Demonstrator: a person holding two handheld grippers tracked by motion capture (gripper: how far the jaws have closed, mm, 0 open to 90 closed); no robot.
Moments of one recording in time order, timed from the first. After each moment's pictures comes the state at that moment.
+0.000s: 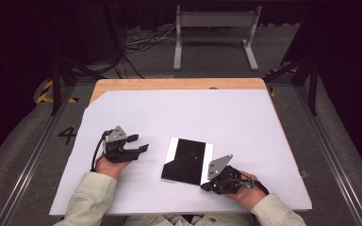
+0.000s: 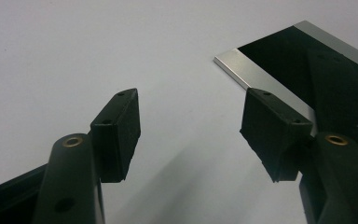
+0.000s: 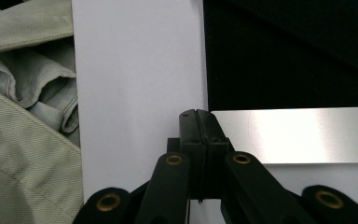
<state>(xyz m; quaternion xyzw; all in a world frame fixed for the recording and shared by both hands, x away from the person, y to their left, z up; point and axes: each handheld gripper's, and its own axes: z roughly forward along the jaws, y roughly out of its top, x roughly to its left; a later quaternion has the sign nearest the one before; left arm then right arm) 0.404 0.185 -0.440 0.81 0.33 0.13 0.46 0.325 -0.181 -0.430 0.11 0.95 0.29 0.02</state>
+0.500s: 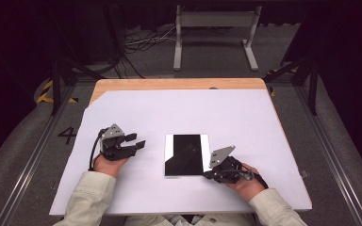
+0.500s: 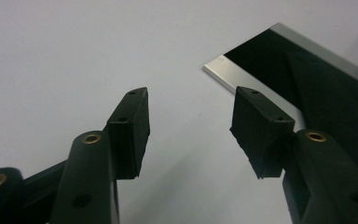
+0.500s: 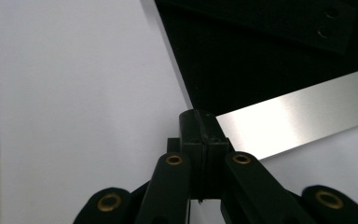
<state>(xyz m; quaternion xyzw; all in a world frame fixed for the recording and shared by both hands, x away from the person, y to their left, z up) 0.408 0.195 -0.433 0.79 0.37 0.12 0.47 0.352 -0.189 -0.430 0.15 0.94 0.30 0.07</state>
